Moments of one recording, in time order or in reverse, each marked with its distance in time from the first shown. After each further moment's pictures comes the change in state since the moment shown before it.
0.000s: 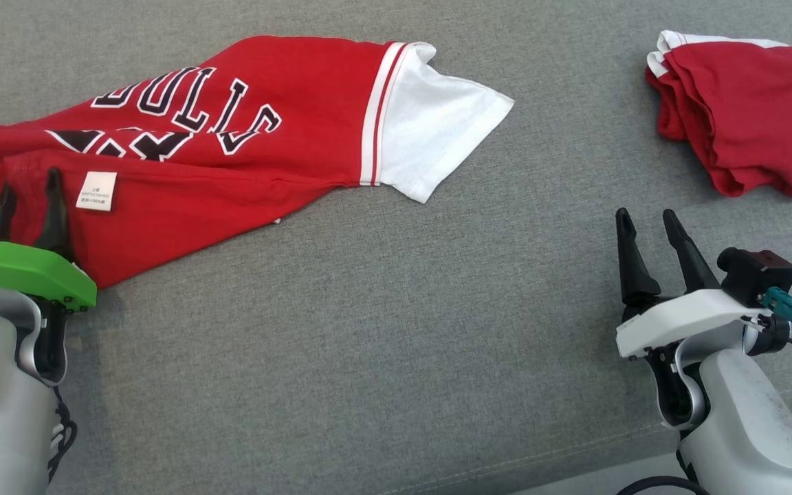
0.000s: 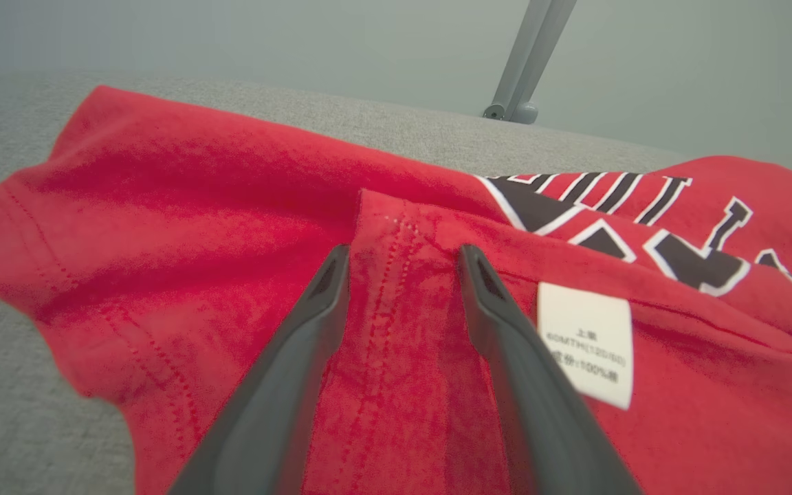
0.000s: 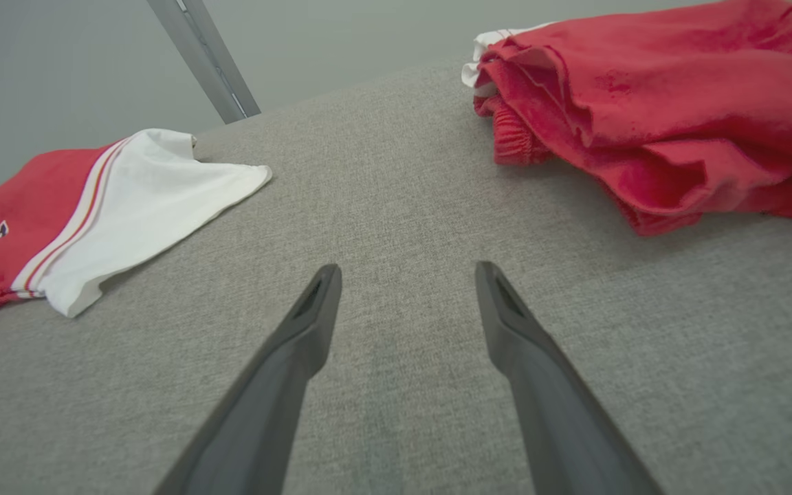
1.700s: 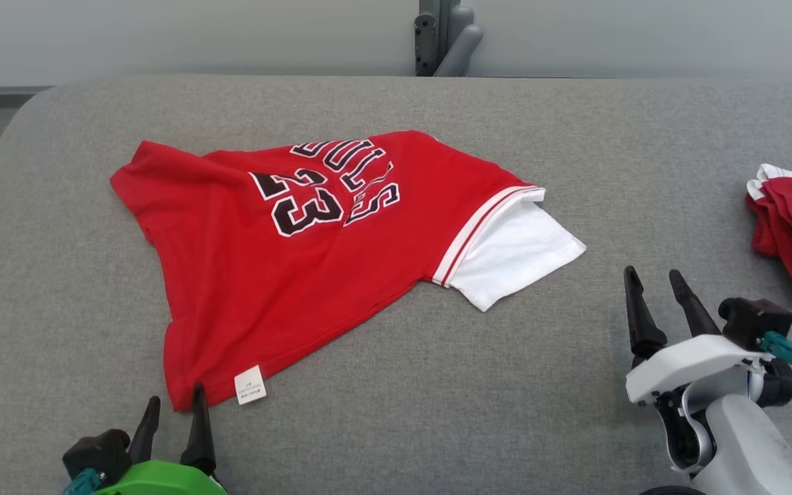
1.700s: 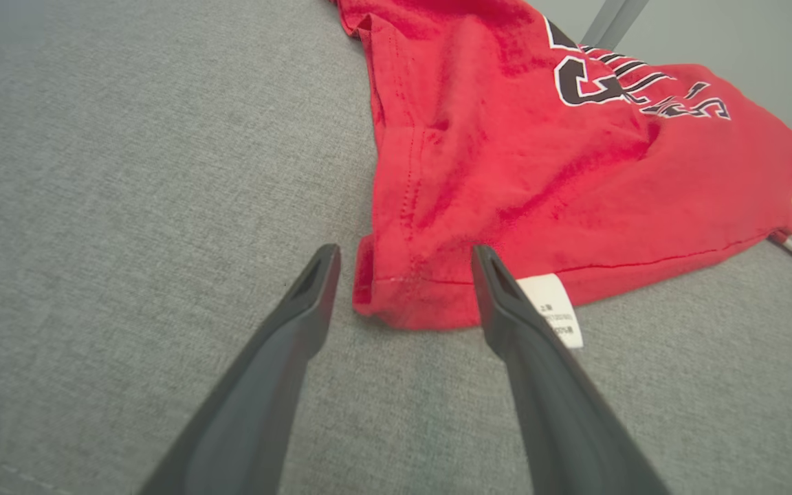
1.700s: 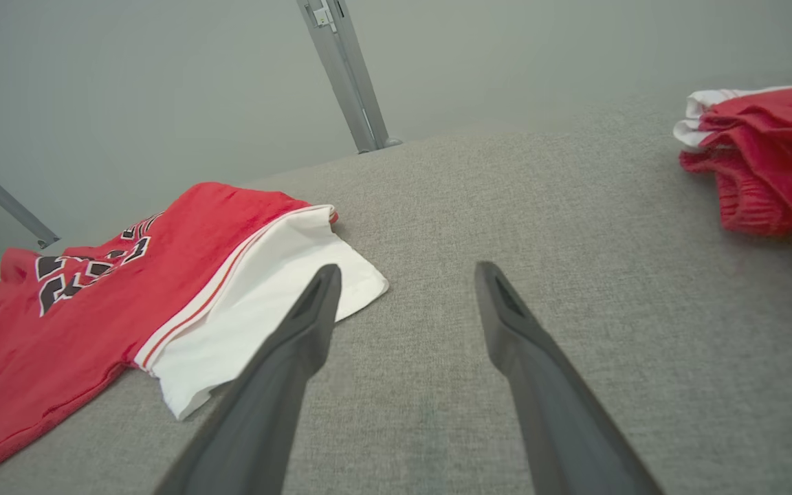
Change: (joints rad) left arm 0.592 -0.301 0.203 -0.290 0.223 0.000 -0.002; right arm 0.083 -0.007 -0.014 0.073 0.009 0.000 0.000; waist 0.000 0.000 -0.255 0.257
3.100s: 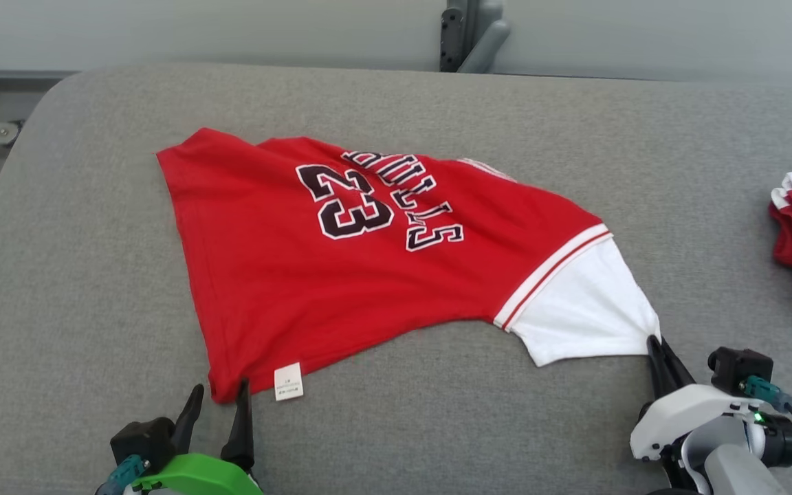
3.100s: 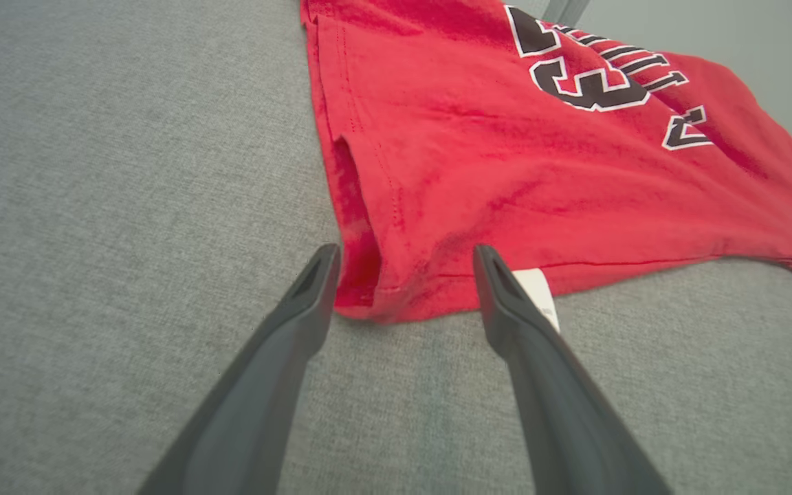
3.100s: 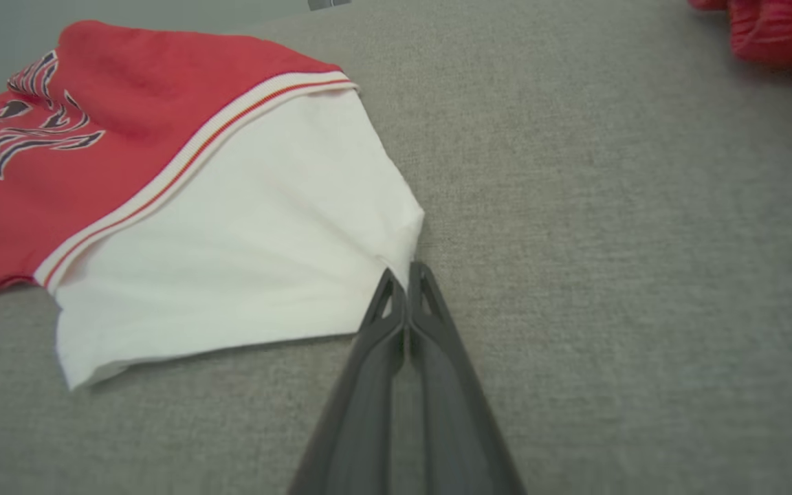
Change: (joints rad) left arm -0.023 -0.019 -0.112 -0.012 0.033 0.000 0.000; right arm 0.006 0.021 -0.072 0.211 -0.136 0.001 -0.002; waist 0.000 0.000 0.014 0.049
